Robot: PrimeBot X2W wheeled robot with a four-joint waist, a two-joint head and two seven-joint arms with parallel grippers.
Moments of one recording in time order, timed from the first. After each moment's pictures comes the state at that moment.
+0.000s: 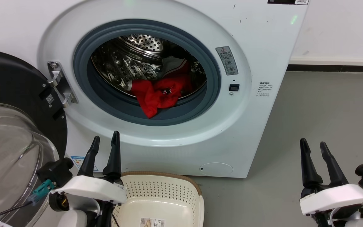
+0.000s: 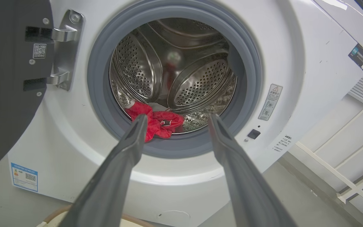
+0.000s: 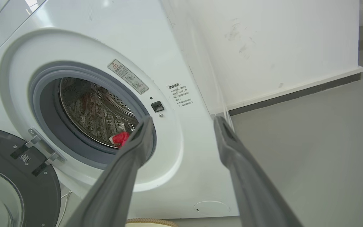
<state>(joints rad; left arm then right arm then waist) -0.12 0.06 -0.03 0.17 -0.57 -0.12 -0.13 -0.03 -0.05 -0.03 0.09 0.48 0.13 -0.12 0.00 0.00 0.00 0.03</state>
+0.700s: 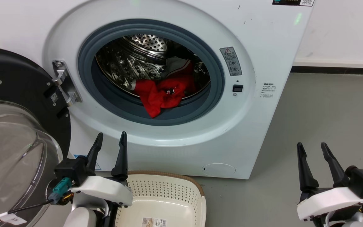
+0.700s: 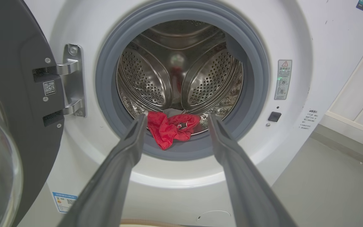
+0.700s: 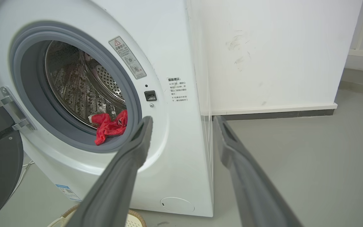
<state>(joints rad) -0.14 0.08 -0.08 0.20 -0.33 -0.09 -0.19 -0.01 -0.05 -0.04 0.08 0.22 0.13 -0.13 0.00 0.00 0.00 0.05</state>
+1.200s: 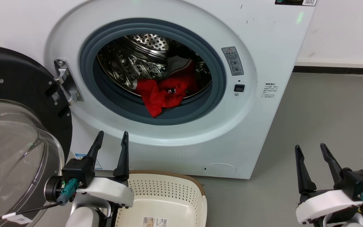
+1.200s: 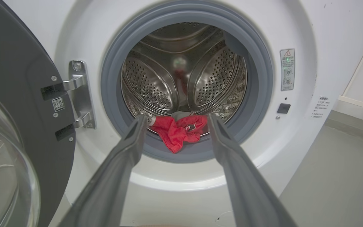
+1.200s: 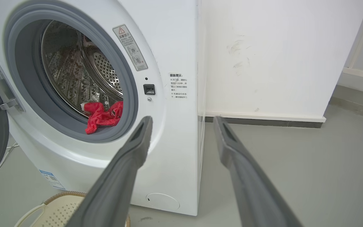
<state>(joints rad) -0.15 0.08 -0.09 0.20 -0.21 -0.08 -0.22 0.00 -0.05 -0.04 0.07 0.10 0.13 -0.15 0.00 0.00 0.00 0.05</state>
